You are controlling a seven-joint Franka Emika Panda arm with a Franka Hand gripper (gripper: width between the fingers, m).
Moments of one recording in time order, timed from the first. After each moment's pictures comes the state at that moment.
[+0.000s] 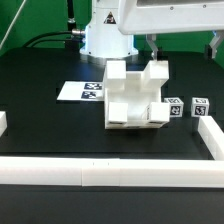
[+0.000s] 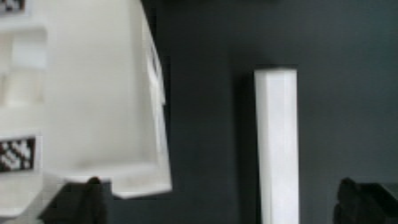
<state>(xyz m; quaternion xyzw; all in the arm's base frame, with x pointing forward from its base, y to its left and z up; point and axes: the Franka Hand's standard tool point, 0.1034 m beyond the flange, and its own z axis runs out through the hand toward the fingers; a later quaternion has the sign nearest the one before) 0.550 0.092 0.129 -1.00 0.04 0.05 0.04</state>
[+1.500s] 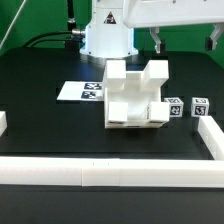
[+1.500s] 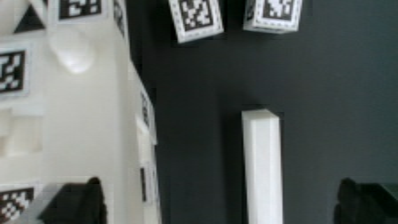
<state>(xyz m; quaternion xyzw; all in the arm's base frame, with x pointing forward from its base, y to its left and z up) 0.506 0.103 0.139 -1.00 0.04 0.05 0.05</state>
